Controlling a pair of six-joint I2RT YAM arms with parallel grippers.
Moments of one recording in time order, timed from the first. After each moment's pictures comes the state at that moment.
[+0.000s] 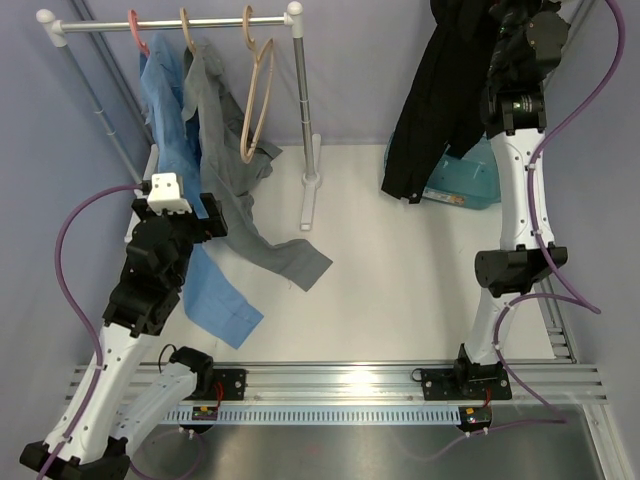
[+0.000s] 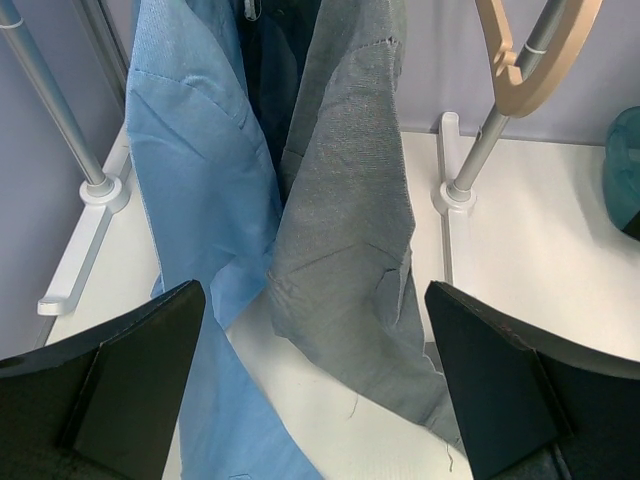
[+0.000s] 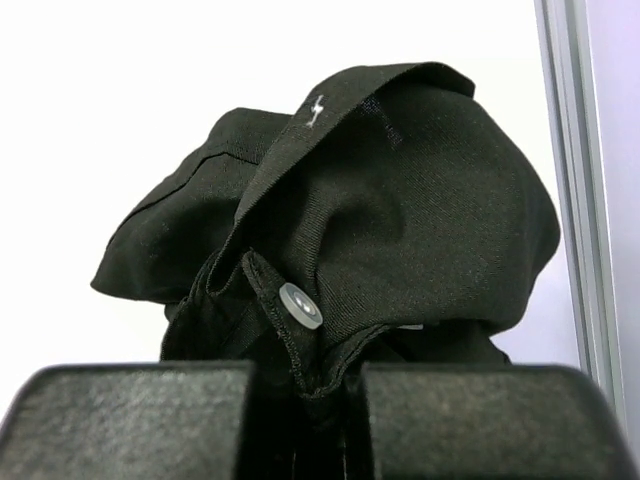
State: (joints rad) left arm -0.35 0.70 0.94 -0.37 -0.37 -0.12; right arm 0.11 1.97 2.54 0.06 0.35 0.10
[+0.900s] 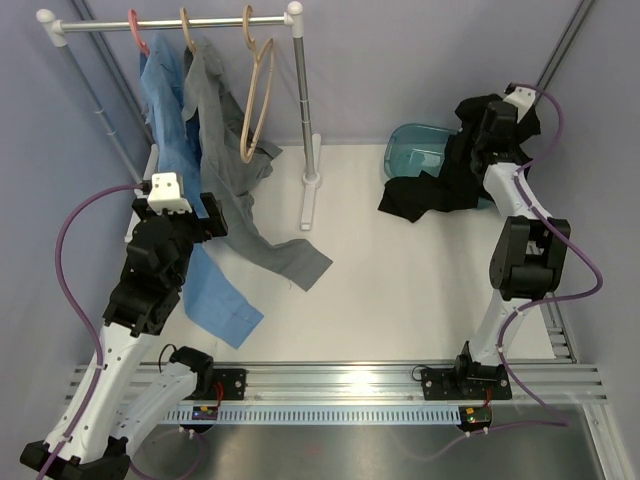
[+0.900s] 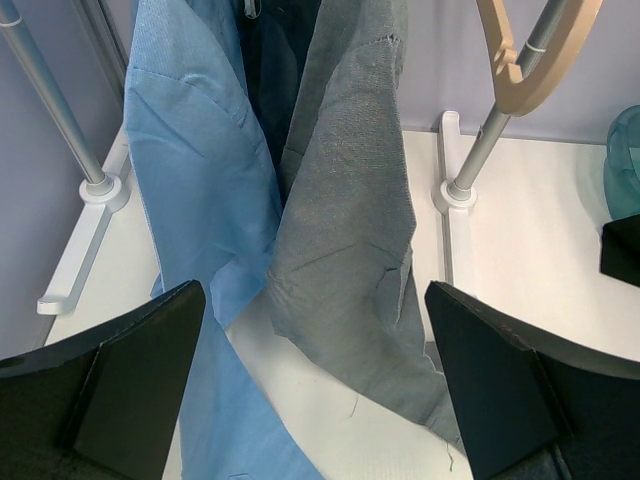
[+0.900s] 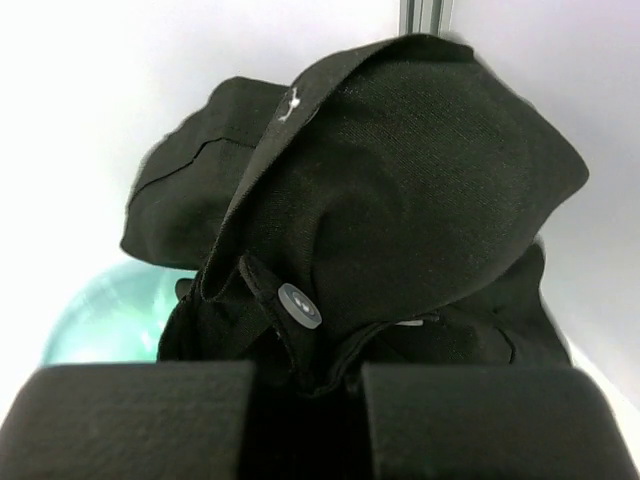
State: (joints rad) left arm -0.35 0.70 0.94 -0.37 -0.37 -0.12; right arm -0.07 1.92 1.64 0.10 0.41 0.21
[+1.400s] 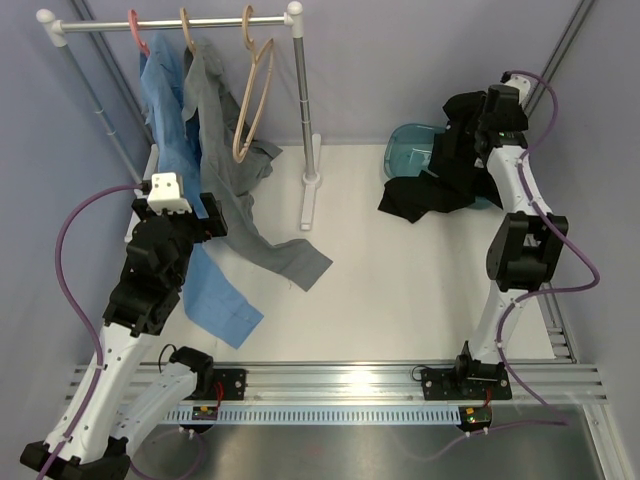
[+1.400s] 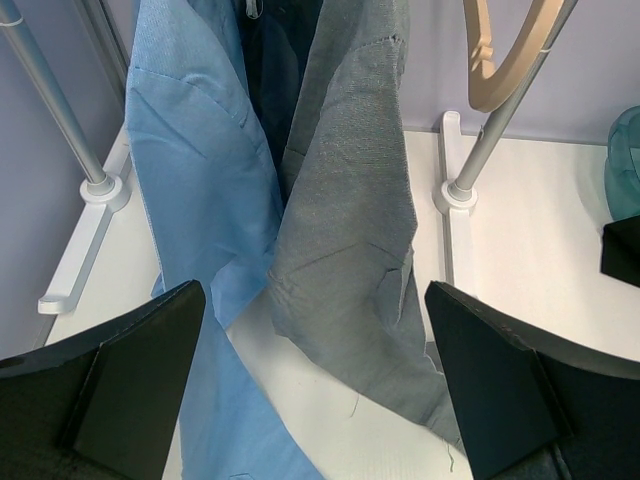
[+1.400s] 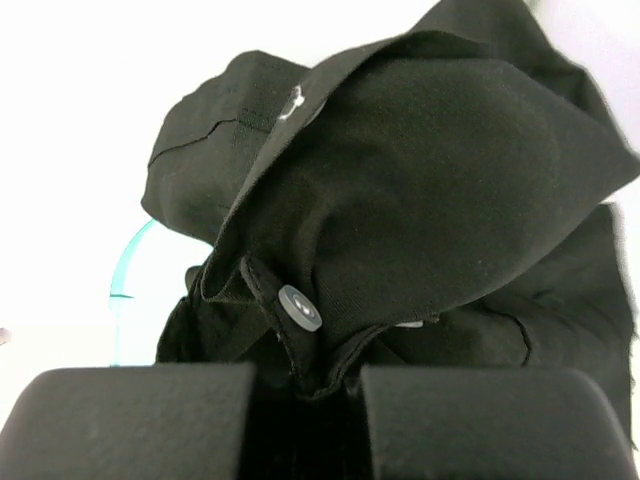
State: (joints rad) left arm -0.35 0.70 0.94 -0.37 -0.37 -0.13; right arm -0.07 1.98 1.84 -0.22 0.23 0.29
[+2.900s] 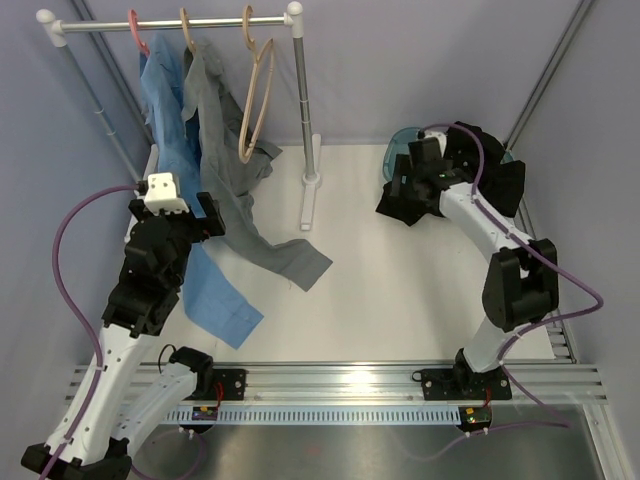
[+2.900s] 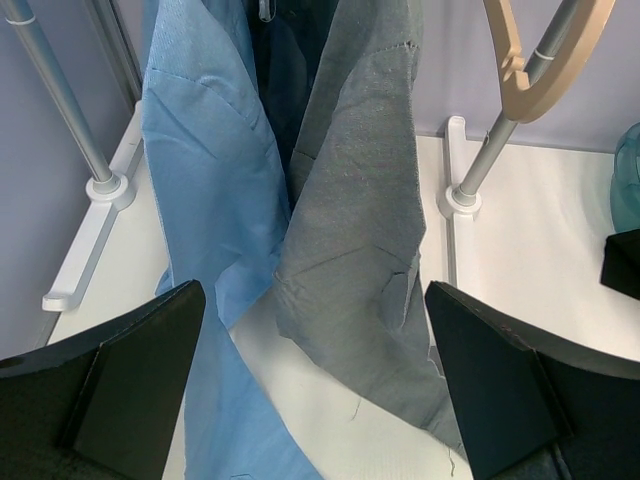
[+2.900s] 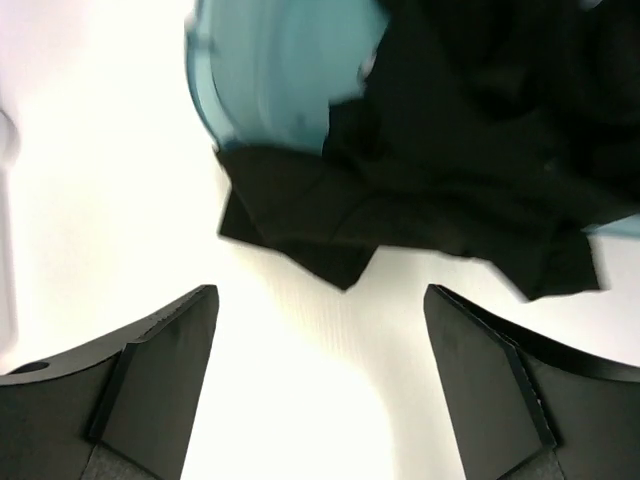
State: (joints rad) left arm -0.33 0.70 0.94 -0.37 -0.37 -0.13; right arm 0.28 1.69 1.44 -0.47 0.30 0.32
